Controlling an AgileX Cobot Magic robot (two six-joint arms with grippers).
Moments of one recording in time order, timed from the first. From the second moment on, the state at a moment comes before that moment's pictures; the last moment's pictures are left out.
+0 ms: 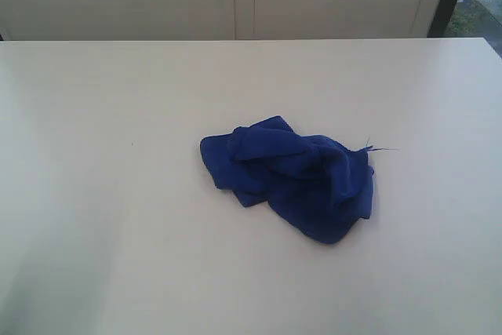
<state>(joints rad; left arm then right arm) 0.04 0.00 0.02 -0.09 0.40 0.16 -0.17 0.01 -0.01 0.00 0.36 0.11</state>
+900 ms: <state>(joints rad) 0.04 0.00 0.02 -0.12 0.40 0.16 -0.17 0.01 -0.01 0.00 -0.09 0.11</state>
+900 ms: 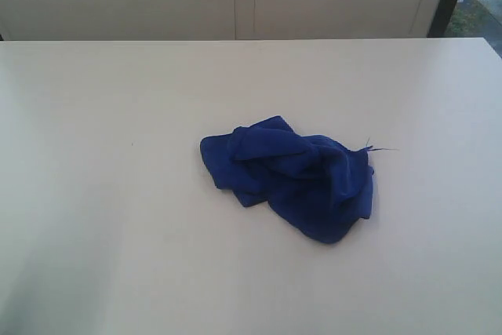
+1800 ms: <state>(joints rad) 0.04 0.00 0.02 -0.12 0.40 0.16 -0.17 0.12 -0.19 0.01 0.08 0.03</state>
